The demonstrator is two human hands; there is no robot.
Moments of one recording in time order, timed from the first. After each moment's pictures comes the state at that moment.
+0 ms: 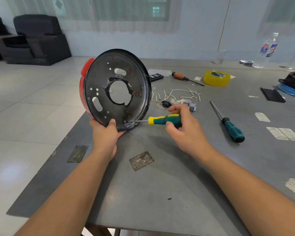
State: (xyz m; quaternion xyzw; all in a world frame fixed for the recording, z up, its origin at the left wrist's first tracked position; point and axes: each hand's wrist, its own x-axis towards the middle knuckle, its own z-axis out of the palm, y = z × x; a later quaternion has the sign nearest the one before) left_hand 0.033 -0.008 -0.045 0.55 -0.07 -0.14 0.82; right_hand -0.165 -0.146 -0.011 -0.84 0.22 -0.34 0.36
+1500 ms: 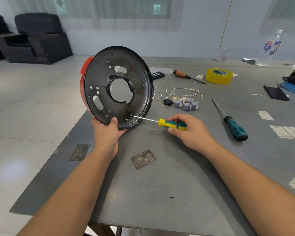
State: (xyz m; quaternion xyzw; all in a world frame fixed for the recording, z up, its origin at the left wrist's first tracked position) left_hand 0.032 -0.006 -0.043 0.53 -0.06 -0.15 0.83; right_hand -0.167 -0.174 -0.022 -0.88 0.26 -0.24 0.31
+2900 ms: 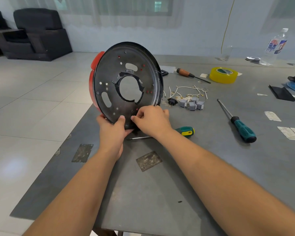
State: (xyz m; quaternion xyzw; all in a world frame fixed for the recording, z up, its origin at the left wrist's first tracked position) left_hand 0.029 -0.007 -0.042 0.54 -0.09 -0.16 0.82; right_hand -0.037 -0.122 -0.016 -0.92 0.29 -0.21 0.16
